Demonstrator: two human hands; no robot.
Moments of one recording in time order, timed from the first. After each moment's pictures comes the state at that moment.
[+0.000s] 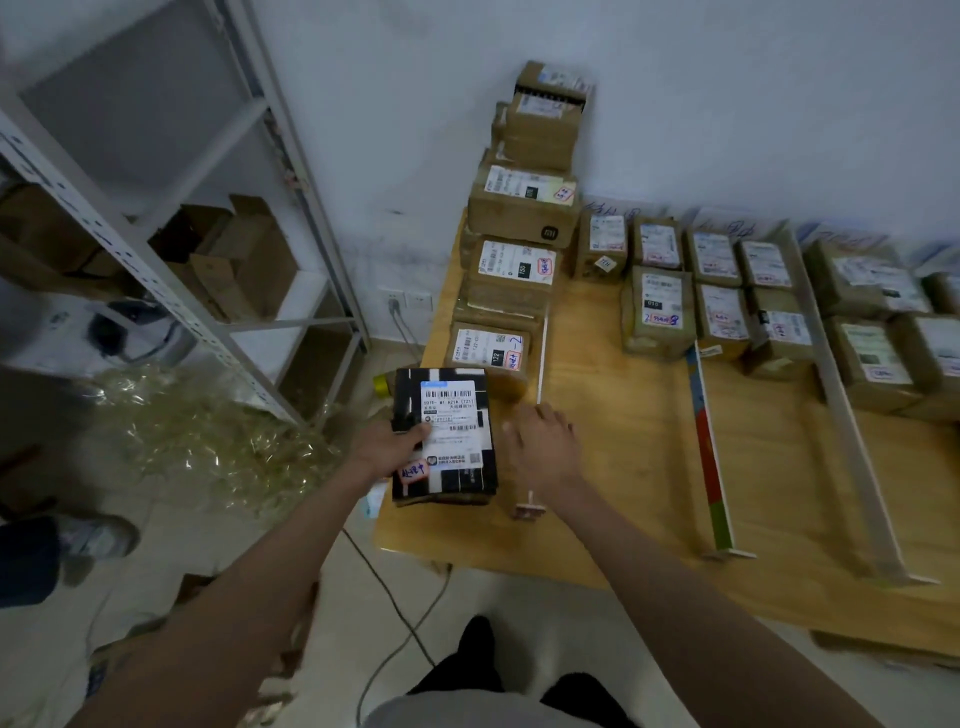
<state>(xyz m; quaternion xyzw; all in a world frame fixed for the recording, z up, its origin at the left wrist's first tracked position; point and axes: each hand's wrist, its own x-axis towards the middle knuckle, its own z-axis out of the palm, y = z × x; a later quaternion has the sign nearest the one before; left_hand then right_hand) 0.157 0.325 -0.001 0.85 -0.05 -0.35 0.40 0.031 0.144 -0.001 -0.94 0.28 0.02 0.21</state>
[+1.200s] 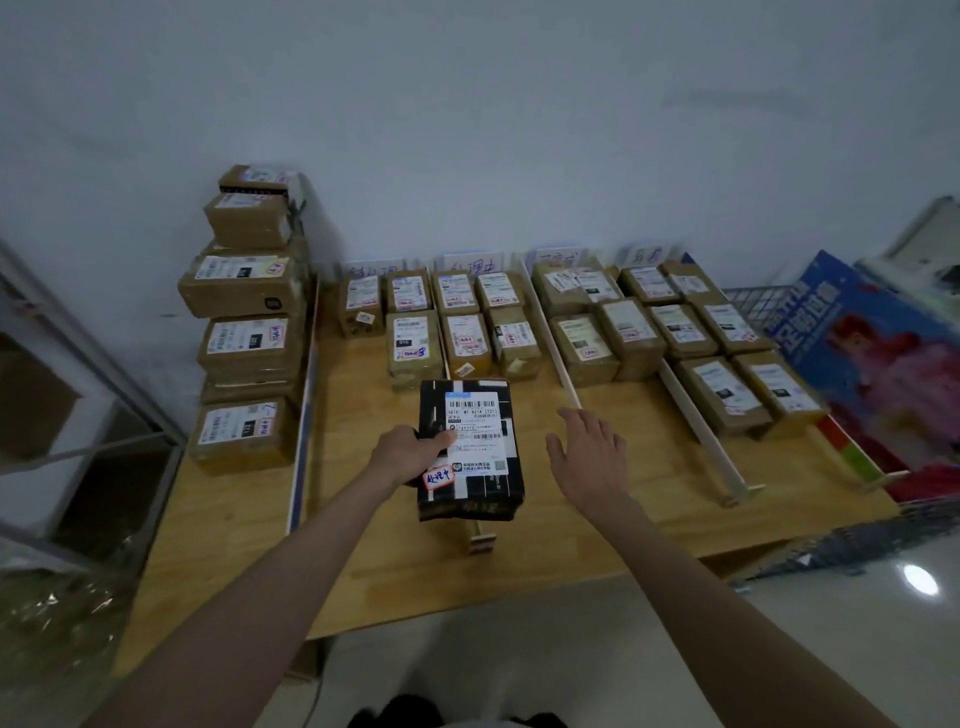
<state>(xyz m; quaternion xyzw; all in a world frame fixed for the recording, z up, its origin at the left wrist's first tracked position) -0.066 0.016 0.052 0.83 -0.22 -0.39 0.34 -0.273 -0.119 0.049 -0.87 0.47 -0.08 0.12</state>
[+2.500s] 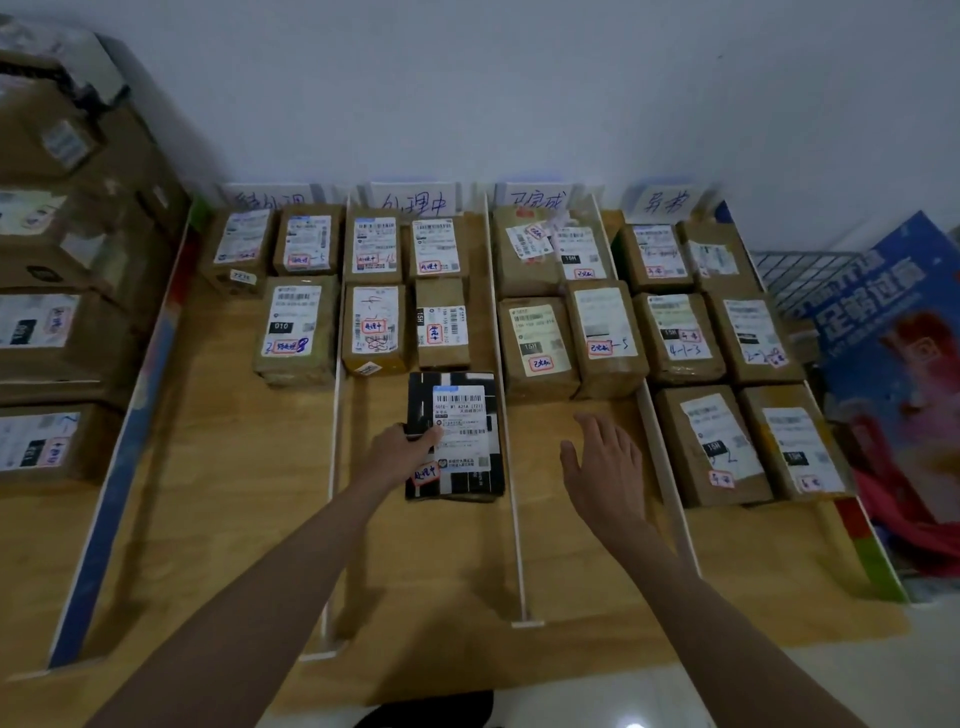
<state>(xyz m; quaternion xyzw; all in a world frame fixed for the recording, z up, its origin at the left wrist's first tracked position) -0.079 -0.239 -0.073 0.85 -0.16 -0.42 0.30 -0.299 -0.387 -0.047 -0.87 0.46 -0.03 0.16</state>
